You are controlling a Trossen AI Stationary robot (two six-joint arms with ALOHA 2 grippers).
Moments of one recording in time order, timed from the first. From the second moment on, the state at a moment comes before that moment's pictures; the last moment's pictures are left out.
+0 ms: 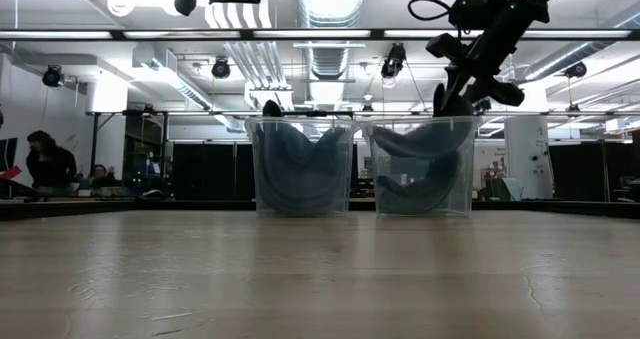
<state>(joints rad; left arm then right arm) 0.02 1.02 0.94 0.01 -0.67 -0.18 -0.79 1.20 1.01 -0.71 -0.18 0.70</state>
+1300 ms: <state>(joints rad) 0.02 1.02 0.94 0.01 -0.66 -0.20 -0.78 1.30 1.15 -0.82 -0.07 0.42</state>
